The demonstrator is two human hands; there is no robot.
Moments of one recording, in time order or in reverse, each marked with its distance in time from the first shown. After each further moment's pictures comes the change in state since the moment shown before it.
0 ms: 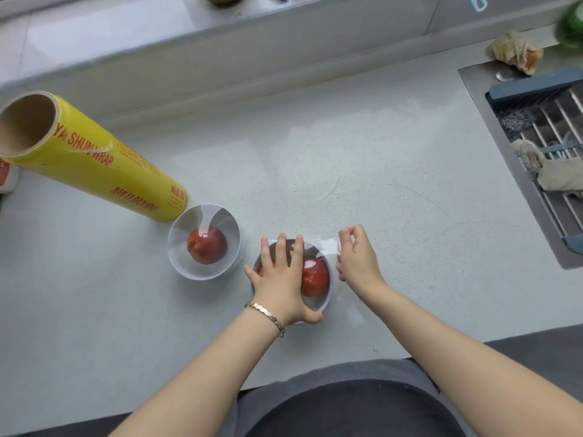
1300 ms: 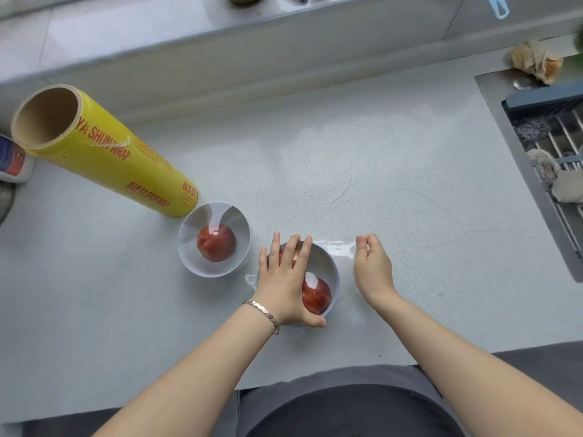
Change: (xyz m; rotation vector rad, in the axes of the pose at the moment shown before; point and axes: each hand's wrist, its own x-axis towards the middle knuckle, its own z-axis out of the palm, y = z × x) left_hand 0.007 -0.020 0.008 0.070 0.115 0.144; right_hand 0.001 0.012 -0.004 -0.200 0.140 -0.080
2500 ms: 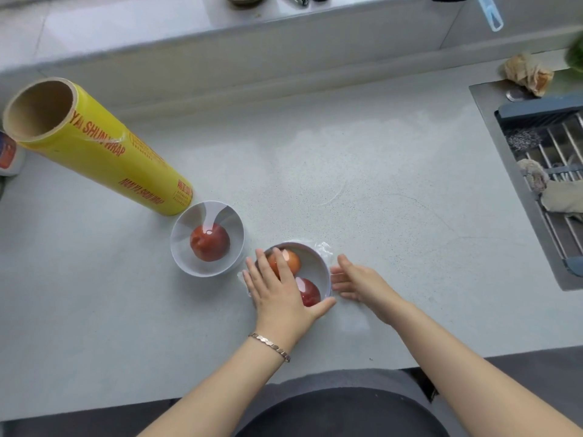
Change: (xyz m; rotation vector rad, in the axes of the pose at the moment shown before) left_hand -0.014 0.030 0.019 -0.249 0.193 -0.369; right_hand -0.006 0.006 -0.020 0.191 -0.541 0.366
